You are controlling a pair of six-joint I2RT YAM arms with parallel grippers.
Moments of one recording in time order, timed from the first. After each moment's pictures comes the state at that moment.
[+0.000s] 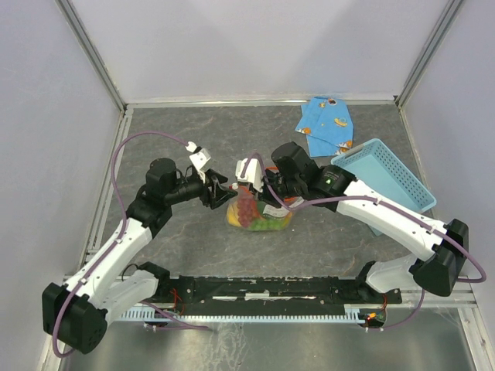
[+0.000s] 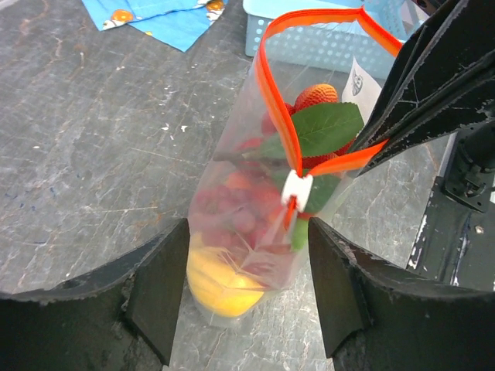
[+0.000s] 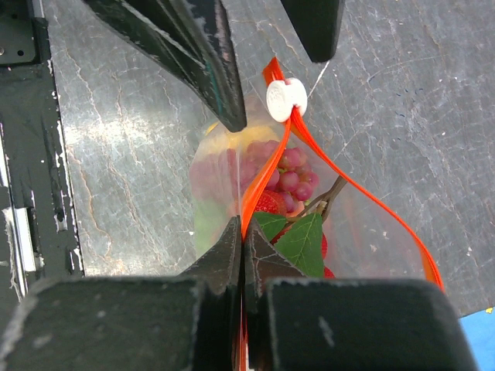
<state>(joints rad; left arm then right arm) -0.41 0.92 0.70 -0.07 0.63 0.03 0.90 1.37 1.30 -0.61 -0.30 -0.45</state>
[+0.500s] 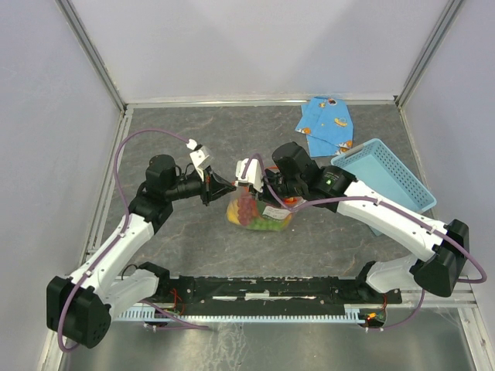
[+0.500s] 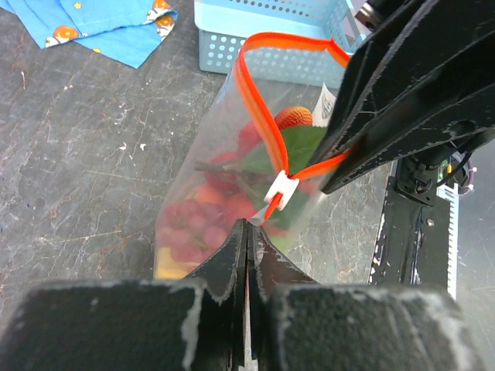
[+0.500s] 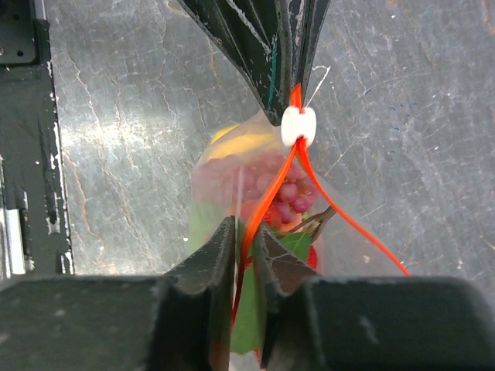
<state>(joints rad) -0.37 0.98 0.70 0.02 0.82 -0.02 0.90 1.36 1.28 -0.58 -0.32 -0.47</state>
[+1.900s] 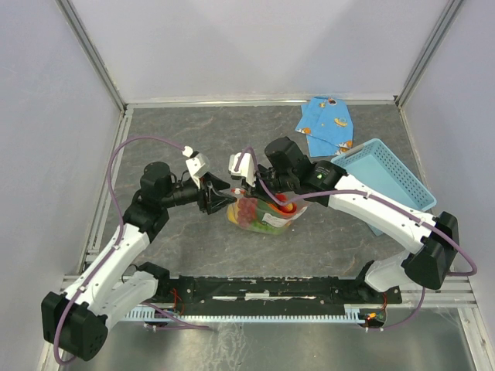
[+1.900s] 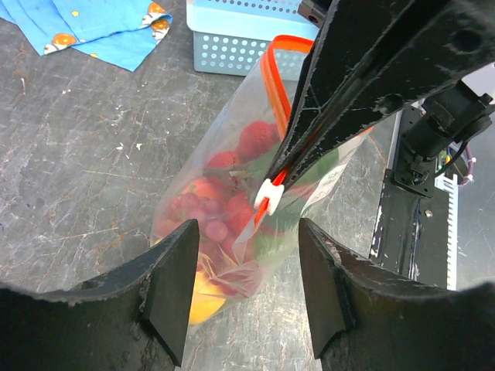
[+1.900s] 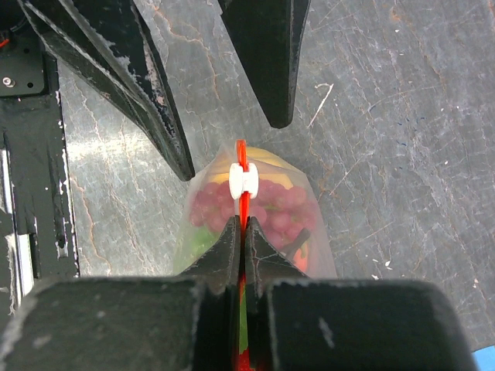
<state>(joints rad) -0.37 0.88 0.66 -0.01 0.82 0.00 0.90 1.44 1.34 -0.55 -0.35 -0.43</state>
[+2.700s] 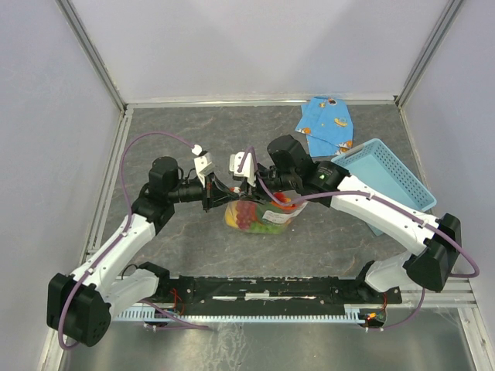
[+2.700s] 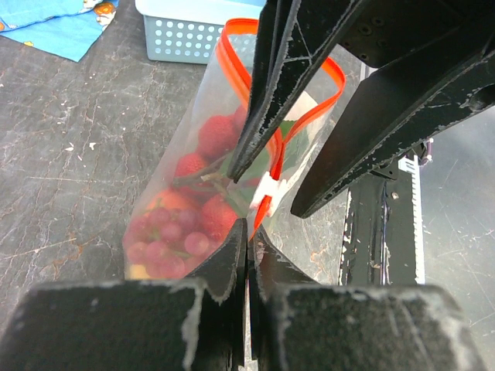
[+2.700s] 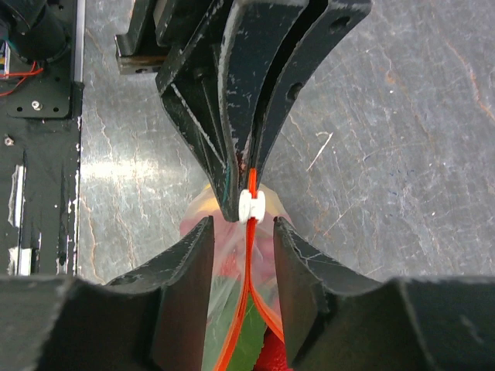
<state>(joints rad) -0.37 0.99 0.68 0.03 0.95 0.00 0.89 1.42 1.33 -0.47 -0.44 -0.46</state>
